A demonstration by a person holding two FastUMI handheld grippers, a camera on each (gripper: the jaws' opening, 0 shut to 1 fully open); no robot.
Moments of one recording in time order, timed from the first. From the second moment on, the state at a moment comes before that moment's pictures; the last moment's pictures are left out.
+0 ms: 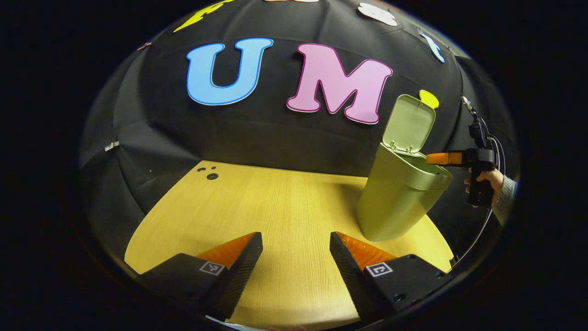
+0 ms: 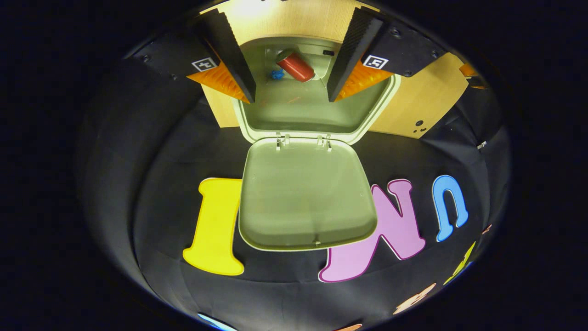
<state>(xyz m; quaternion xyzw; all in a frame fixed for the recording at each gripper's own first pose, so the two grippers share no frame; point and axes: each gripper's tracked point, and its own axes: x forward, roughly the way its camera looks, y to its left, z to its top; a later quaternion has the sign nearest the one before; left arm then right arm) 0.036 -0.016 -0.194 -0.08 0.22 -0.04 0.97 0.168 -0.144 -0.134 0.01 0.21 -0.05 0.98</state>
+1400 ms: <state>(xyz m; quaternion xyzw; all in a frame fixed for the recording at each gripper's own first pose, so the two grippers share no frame) 0.034 0.003 -0.189 -0.10 0.21 -0.07 0.97 0.237 -0.093 0.069 -0.02 0.02 -0.04 1.00</state>
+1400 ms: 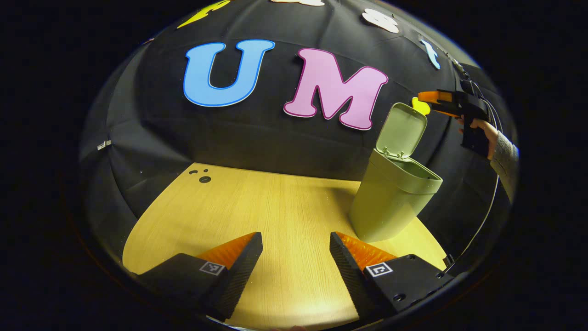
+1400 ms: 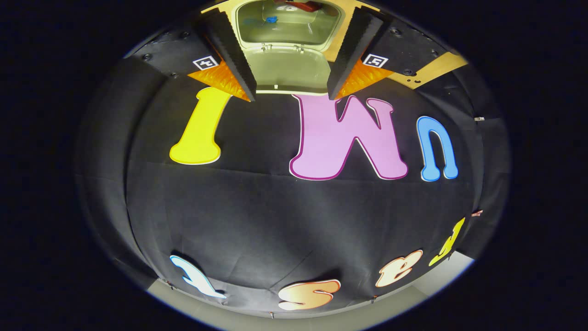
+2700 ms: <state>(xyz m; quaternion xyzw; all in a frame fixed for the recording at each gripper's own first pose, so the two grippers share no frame) 0.039 -0.002 -0.193 -0.09 0.22 -0.09 0.97 0.209 -0.100 -0.005 0.00 0.13 -0.04 0.99</state>
